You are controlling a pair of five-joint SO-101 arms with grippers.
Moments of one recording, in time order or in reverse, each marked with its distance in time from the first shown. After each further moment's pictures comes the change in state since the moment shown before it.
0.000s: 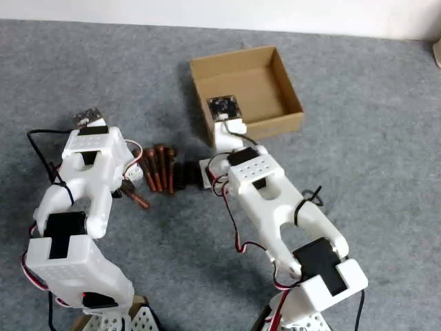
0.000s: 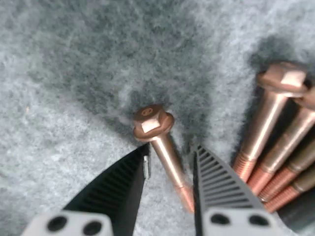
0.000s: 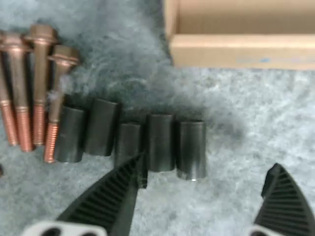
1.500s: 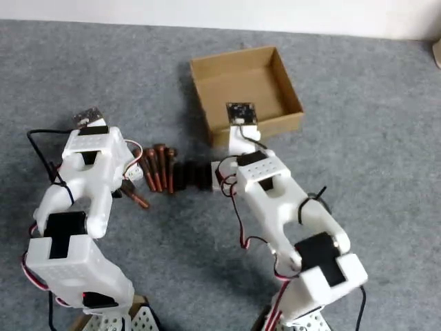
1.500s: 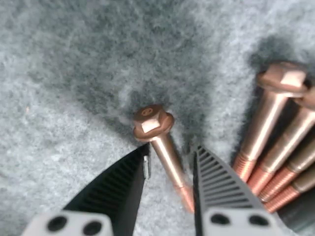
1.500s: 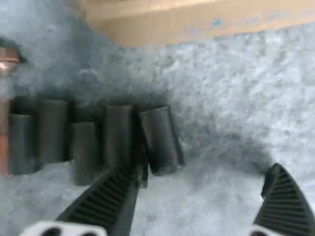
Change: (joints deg) left arm 0.0 0.0 0.0 0.0 0.0; right arm 3.3 5.1 3.9 -3.1 -4.8
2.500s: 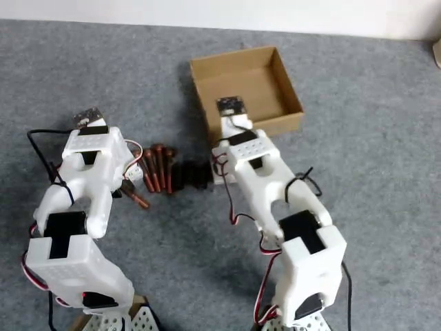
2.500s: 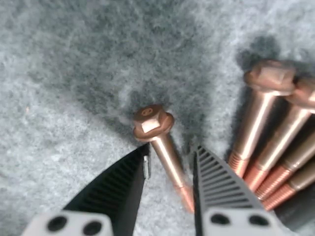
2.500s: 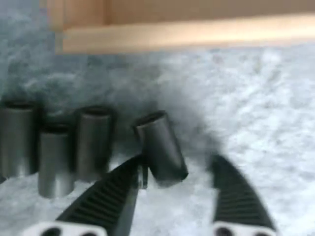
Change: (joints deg) left arm 0.0 0.0 0.0 -0.1 0.0; right arm -0.9 14.6 -18.9 14.1 5.9
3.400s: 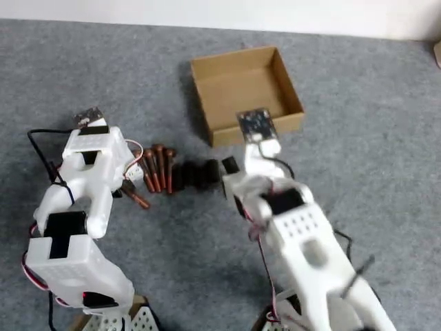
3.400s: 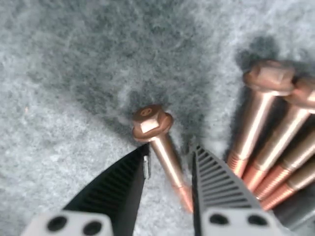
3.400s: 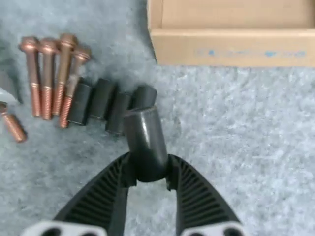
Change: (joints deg) left arm 0.4 0.0 0.0 0.0 0.1; right arm -0.8 -62.4 42.5 -10.8 4.0
